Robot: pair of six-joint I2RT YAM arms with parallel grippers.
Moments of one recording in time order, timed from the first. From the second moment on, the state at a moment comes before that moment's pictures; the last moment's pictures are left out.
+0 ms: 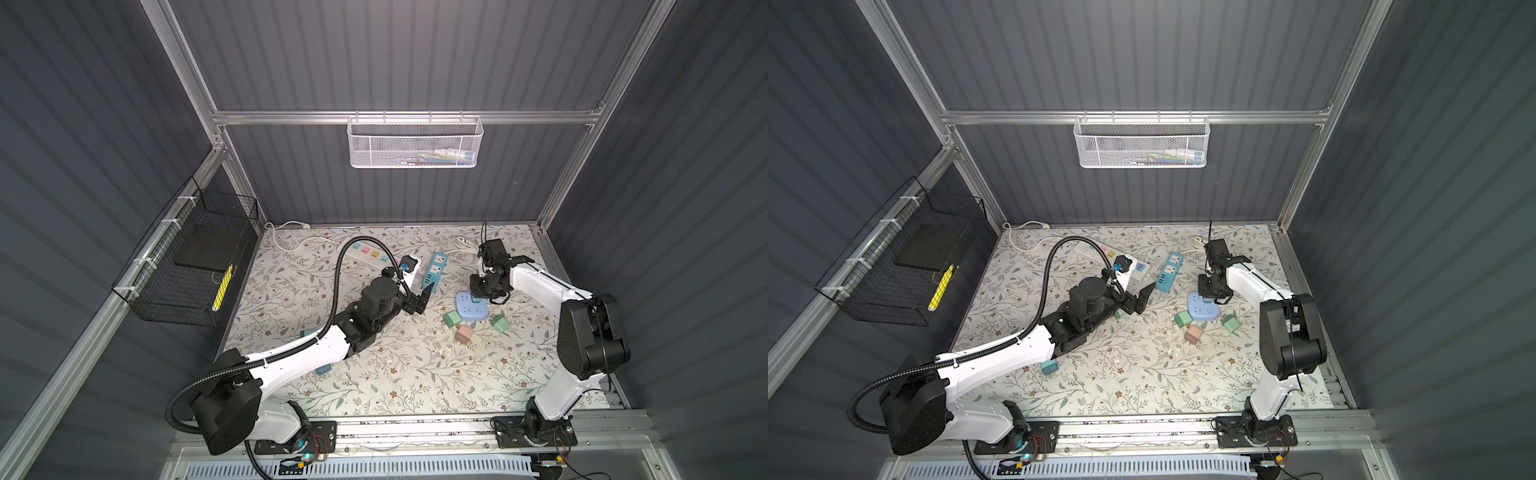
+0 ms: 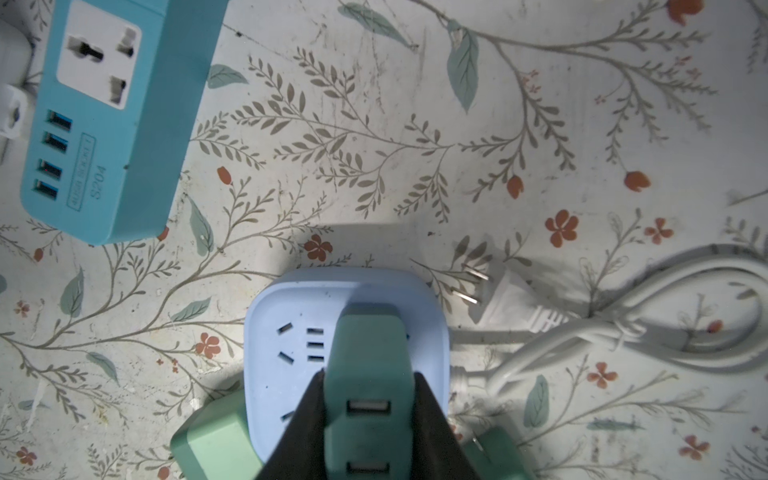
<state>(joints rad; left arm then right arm) -0.90 1.37 0.89 0.28 -0.20 -0.01 0.23 1.75 1.22 -0.69 0.01 0.22</state>
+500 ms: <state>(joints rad) -0.90 1.37 0.89 0.28 -0.20 0.01 0.31 1.75 1.19 -0.62 0.10 0.22</state>
